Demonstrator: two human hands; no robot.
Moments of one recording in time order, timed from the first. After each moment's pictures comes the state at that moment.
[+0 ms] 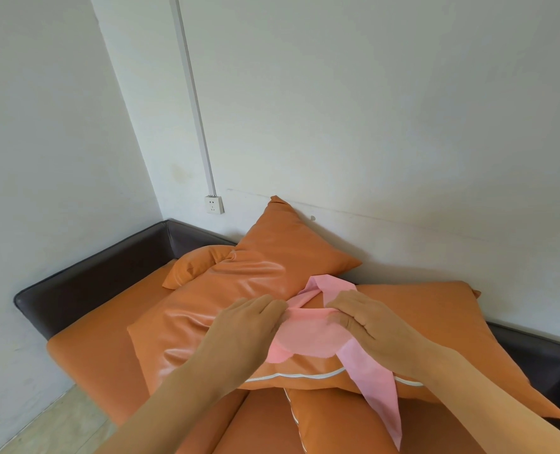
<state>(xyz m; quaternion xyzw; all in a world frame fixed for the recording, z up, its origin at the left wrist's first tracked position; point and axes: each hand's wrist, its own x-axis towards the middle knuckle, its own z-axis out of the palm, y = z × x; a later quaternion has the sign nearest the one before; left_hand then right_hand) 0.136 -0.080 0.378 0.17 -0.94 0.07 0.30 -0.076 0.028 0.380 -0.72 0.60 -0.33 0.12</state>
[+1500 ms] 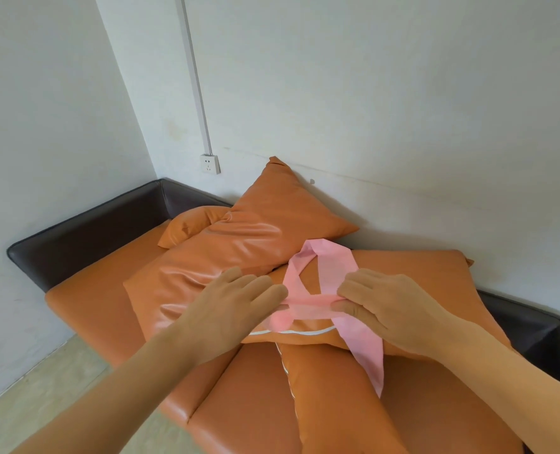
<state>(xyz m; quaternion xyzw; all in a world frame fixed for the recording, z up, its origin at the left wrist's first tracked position) 0.152 -0.078 0.360 0.07 -0.94 0.17 0.29 -0.086 0.050 0.376 -0.80 0.55 -0.20 -0.12</state>
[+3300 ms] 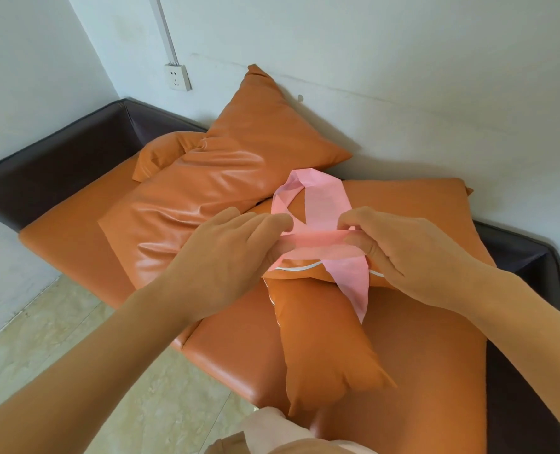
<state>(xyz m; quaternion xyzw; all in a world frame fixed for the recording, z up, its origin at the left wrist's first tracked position) 0.112 -0.065 0.353 0.09 -0.95 0.02 0.30 -0.110 0.059 0.367 -0.76 0.62 -0.22 0.01</state>
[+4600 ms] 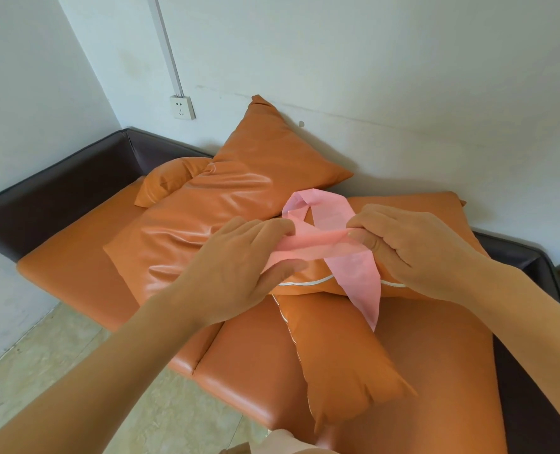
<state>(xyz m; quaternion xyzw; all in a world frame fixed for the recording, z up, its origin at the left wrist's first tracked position) 0.155 -0.082 0.363 0.11 -0.95 -0.06 0.29 -0.066 0.046 0.385 -0.74 0.64 -0.21 -0.04</state>
